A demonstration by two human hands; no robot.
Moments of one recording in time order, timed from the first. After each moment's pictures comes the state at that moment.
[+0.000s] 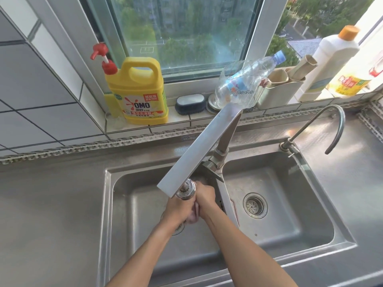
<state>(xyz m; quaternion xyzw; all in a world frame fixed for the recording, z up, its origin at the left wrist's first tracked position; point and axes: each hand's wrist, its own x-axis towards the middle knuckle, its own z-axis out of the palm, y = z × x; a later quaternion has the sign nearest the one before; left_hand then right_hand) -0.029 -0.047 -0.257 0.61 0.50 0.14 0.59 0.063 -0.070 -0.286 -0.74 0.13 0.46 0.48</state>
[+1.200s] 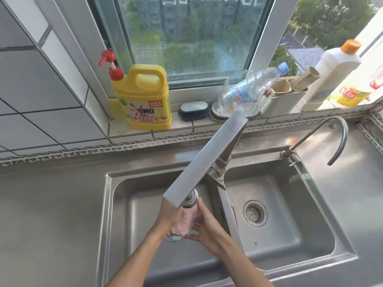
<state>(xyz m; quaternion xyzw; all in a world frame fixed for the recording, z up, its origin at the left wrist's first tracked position) -0.049 -0.024 -0.254 0.66 0.48 0.11 0.57 0.046 -0.136 -0.295 -0.54 -0.01 0.67 0.51</state>
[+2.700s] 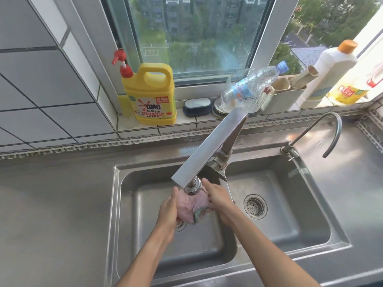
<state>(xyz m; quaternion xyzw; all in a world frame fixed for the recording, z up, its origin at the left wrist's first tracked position) -0.074 -0.058 -0.252 0.37 0.53 0.18 0.74 0.081 -0.113 -0.247 -0.74 -0.07 0.52 0.42</state>
